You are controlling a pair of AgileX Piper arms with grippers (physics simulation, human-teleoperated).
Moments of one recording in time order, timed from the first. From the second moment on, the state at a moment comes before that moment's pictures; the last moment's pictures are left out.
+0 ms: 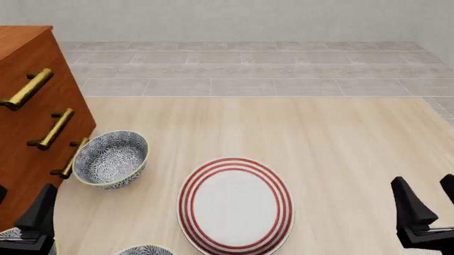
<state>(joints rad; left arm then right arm) 0.00 0.00 0.00 0.00 0.00 0.05 0.11 -0.04 -0.04 -0.01</state>
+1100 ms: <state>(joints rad) 0.00 0.00 0.00 0.00 0.00 0.47 1.02 -0.50 -0.31 0.01</state>
